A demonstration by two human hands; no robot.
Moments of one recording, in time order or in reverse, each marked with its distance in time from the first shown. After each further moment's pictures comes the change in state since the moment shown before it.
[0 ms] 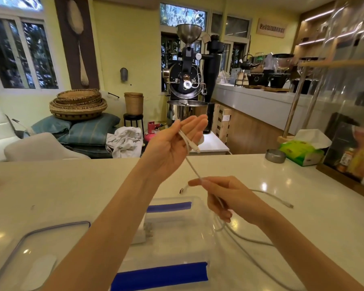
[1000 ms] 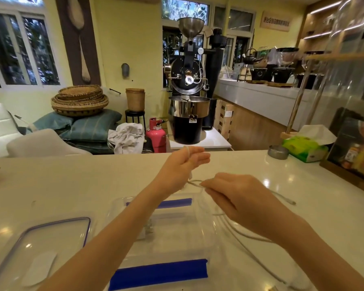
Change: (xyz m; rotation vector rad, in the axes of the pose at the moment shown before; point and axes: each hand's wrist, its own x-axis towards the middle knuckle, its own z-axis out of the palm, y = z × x) left_hand -0.013 -0.041 -0.019 1.096 0.119 0.003; right_hand -0.028 -0.025 0.008 -1.075 0.200 -0.508
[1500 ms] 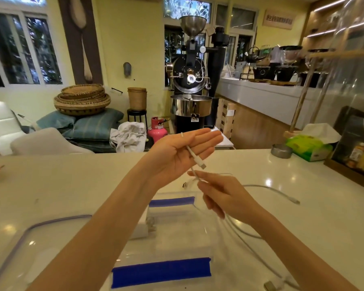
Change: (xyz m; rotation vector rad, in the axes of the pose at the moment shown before) left_hand -0.005 0.032 -0.023 -0.836 -0.191 -0.207; right_hand 0.012 0.020 0.050 0.846 -0.011 0.372
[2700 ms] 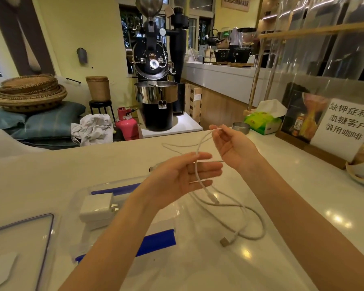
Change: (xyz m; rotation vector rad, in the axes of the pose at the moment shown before) left_hand 0.000 -0.083 0.031 0.163 -0.107 -0.240; right_hand -0.007 0.003 -0.081 1.262 0.635 0.382
